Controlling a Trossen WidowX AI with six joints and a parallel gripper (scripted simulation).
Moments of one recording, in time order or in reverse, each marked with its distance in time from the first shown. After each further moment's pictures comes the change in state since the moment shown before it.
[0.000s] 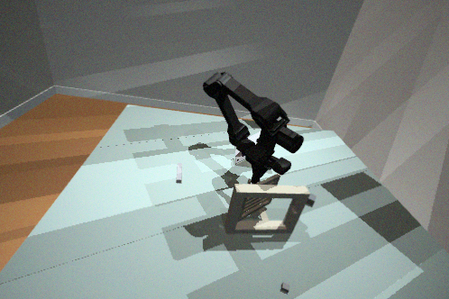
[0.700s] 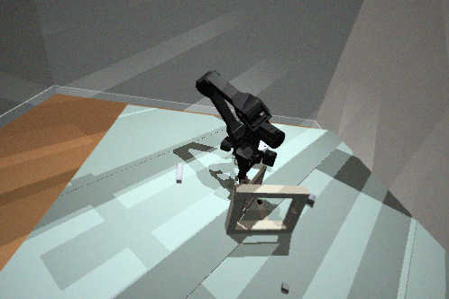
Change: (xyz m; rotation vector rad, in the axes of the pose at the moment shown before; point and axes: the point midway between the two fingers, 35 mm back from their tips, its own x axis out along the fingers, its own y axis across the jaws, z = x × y) arm 0.000 -0.047 0.019 -0.352 0.001 -0.004
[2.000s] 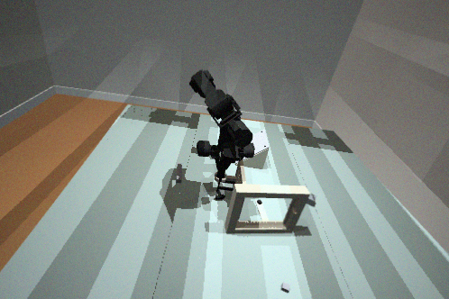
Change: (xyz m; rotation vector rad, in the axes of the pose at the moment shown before) arm 0.000 -0.071 0.036 -0.553 -0.004 -0.003
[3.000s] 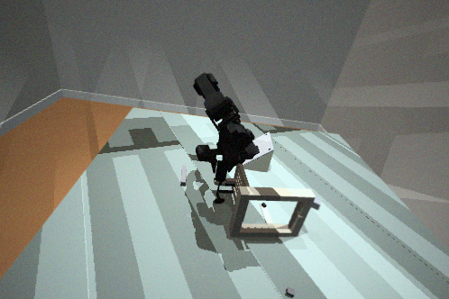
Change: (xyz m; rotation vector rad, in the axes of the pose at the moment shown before) arm -0.001 -0.018 0.004 -0.121 -0.002 -0.004
